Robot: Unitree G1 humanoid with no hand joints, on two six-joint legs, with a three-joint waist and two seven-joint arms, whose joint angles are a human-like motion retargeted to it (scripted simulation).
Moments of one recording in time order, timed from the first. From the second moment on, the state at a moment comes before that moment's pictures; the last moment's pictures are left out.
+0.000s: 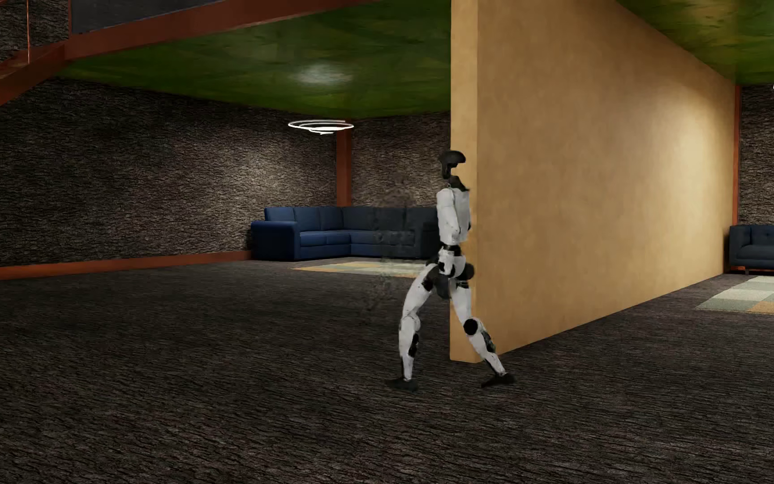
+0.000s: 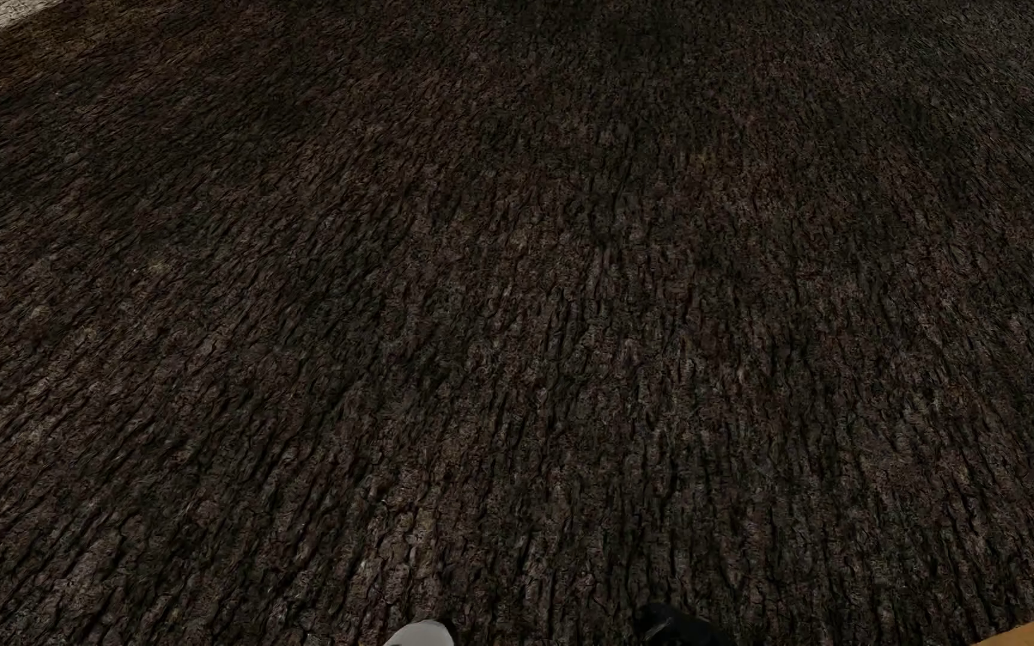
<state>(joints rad) -0.42 0.34 0.26 0.15 0.11 0.03 0.00 0.00 0.07 0.50 0.44 0.35 0.01 -0.06 -0.40 0.35 -0.44 0.00 0.00 -0.52 0.61 0.97 0.75 0.00 0.00 0.00 0.00 0.00 0.00</state>
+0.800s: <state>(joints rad) -0.24 -0.04 0.15 0.13 0.23 0.01 0.00 0.00 0.13 0.77 0.55 0.37 0.26 -0.20 -0.06 0.37 -0.40 0.00 0.00 -0.35 0.64 0.91 0.84 0.00 0.00 0.00 0.00 0.00 0.00</state>
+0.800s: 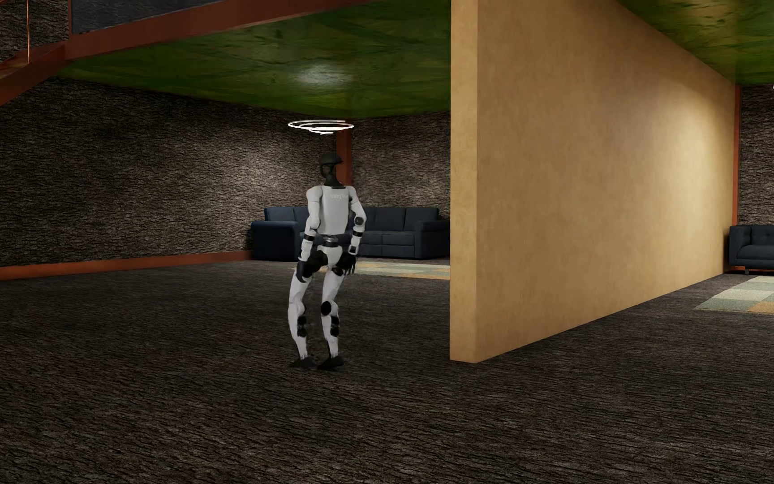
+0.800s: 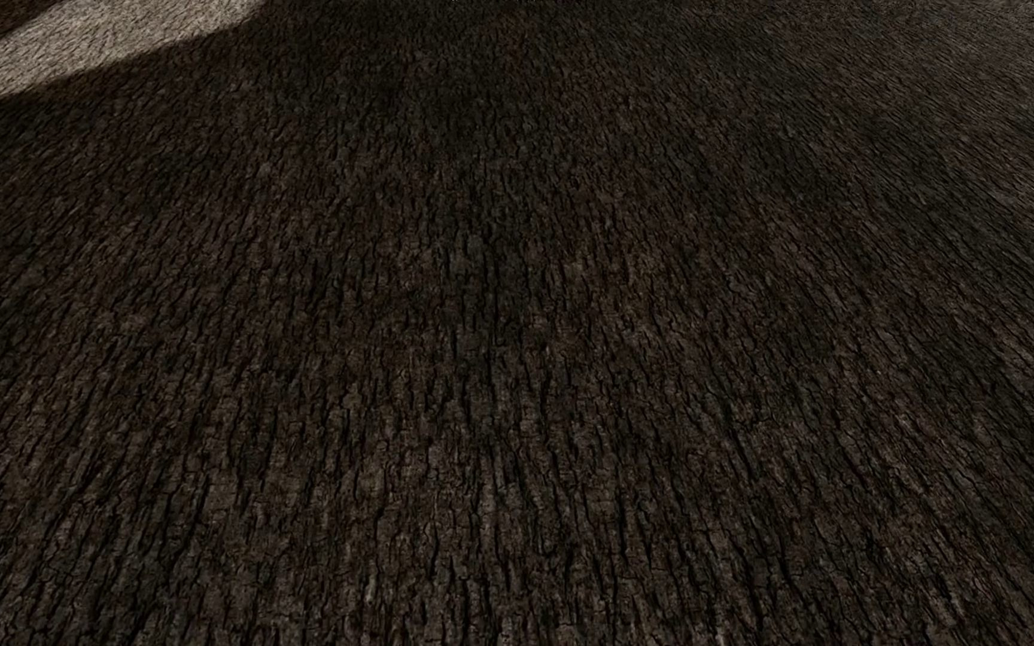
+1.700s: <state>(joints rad) -0.07 -0.28 0.05 0.19 0.19 0.09 0.00 0.00 0.13 1.28 0.65 0.32 0.34 -0.19 -0.08 0.41 -0.40 0.00 0.00 -0.40 0.82 0.81 0.94 0.00 0.00 0.00 0.00 0.00 0.00</state>
